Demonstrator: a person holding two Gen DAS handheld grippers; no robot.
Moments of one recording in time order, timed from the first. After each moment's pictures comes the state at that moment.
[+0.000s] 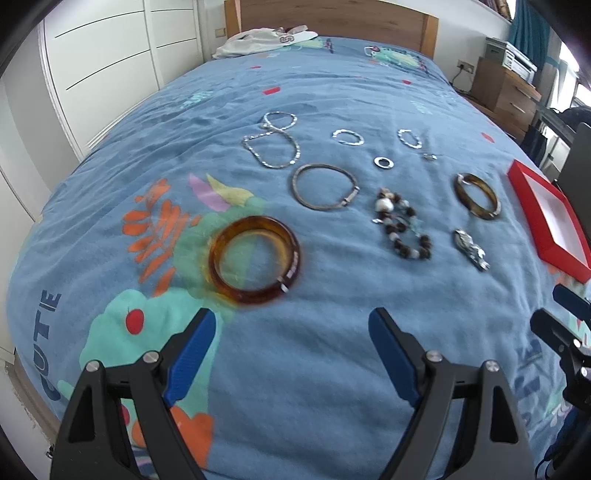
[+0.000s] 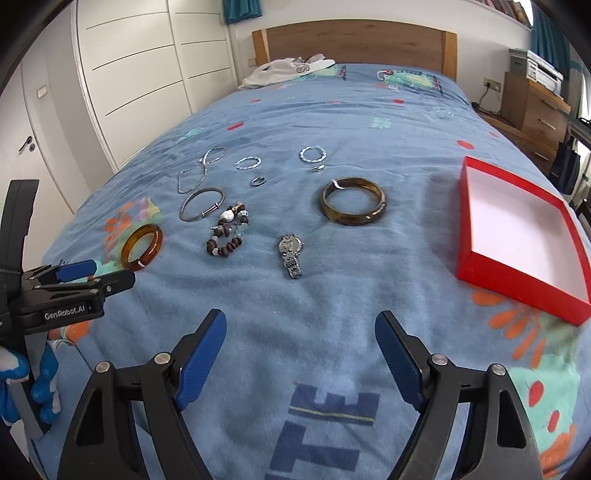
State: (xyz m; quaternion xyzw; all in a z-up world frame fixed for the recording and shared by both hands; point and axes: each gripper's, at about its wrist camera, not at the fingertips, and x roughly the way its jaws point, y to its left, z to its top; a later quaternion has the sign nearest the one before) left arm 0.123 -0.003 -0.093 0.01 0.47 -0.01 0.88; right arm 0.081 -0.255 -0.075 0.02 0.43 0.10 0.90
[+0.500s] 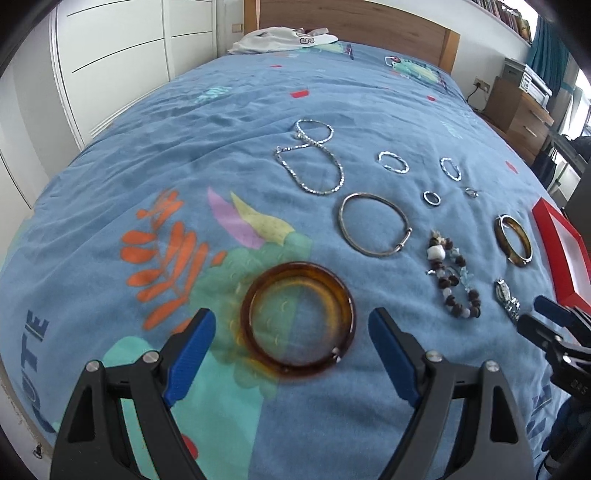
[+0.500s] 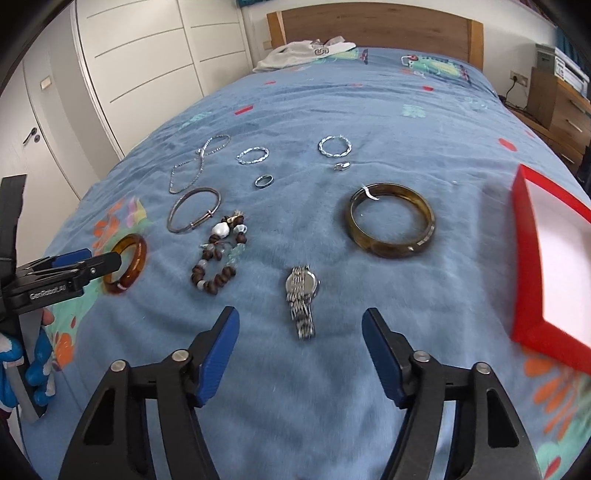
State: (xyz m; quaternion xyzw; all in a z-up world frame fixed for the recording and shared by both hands) left arm 0.174 0.037 -0.103 -0.03 0.46 0.00 0.89; right arm 0.154 -0.238 -0.102 0.01 0.46 0.14 0.88
